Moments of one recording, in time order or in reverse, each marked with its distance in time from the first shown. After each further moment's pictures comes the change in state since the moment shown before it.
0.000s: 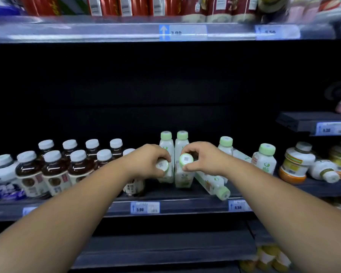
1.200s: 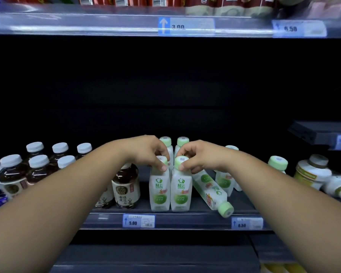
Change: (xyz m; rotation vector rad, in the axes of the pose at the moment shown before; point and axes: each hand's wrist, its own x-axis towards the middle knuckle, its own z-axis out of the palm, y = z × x) left_hand 0.053 -0.018 -0.033 -0.155 -0.234 -0.160; right_hand 0.049 0.007 -0.025 0.245 -0.284 0.128
